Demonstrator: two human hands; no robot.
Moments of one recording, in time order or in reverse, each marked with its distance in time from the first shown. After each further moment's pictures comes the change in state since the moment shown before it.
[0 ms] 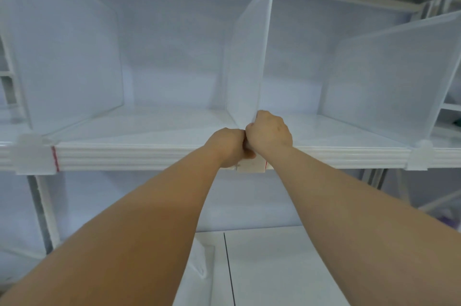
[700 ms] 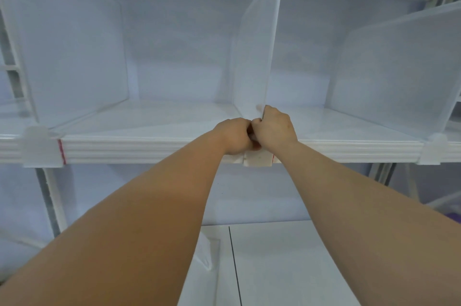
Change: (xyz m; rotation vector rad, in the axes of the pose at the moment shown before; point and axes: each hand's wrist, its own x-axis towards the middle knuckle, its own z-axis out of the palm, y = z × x) left_hand 0.005 -0.005 -0.005 -0.155 -0.035 -0.024; right_hand 0.008 0.011 0.013 0.107 -0.007 -0.078
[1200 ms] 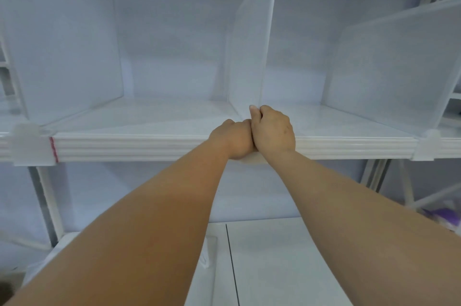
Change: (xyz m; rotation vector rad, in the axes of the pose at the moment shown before) left_hand 0.000 0.009 0.013 0.198 0.032 0.054; right_hand -0.006 0.007 0.012 -0.076 0.153 -0.018
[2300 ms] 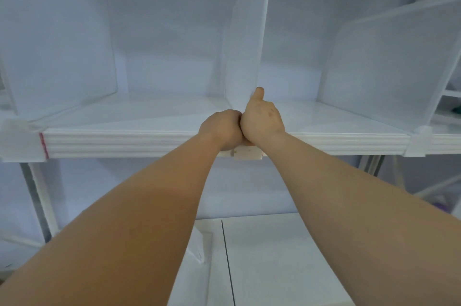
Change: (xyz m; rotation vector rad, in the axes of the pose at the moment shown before) left_hand 0.005 -0.006 -0.003 -0.161 0.072 -0.130; right_hand 0.004 -0.019 -0.014 -0.117 -0.119 -0.070
